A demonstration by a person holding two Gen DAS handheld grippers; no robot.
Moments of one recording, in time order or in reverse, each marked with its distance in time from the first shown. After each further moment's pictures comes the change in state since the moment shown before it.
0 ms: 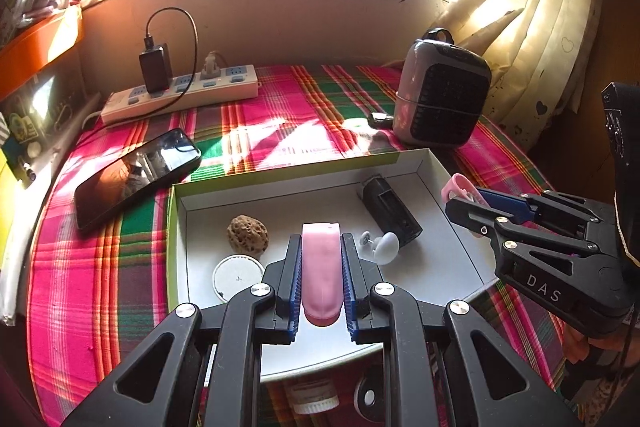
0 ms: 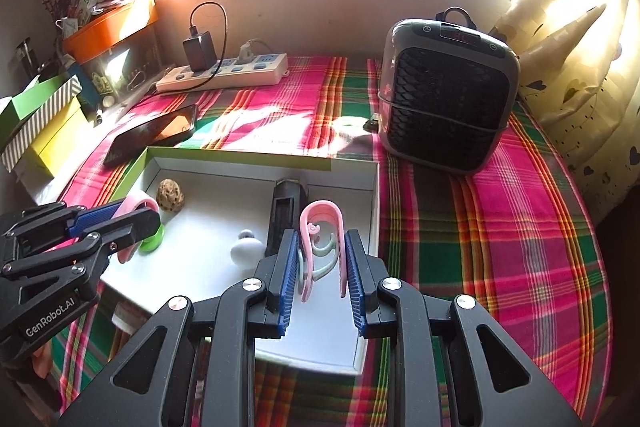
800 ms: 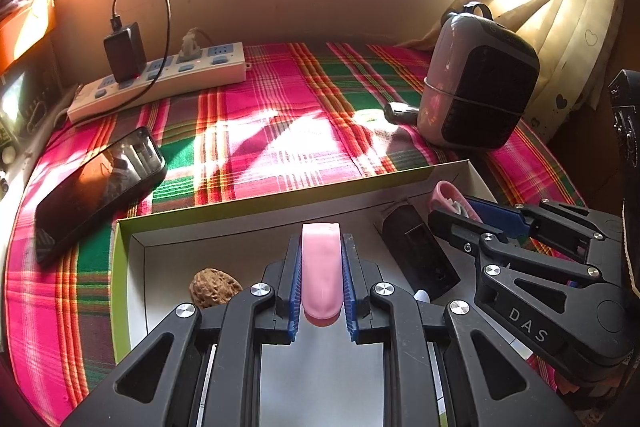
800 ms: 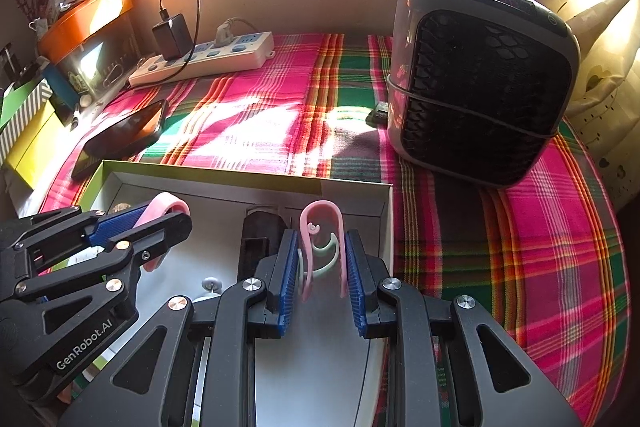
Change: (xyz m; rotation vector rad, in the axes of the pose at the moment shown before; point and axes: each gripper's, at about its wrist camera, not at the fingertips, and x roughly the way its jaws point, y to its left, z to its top) left arm 0.067 -0.002 0.027 -0.014 0.078 0.010; right arm 0.054 -0.009 0.019 0.027 0.078 0.016
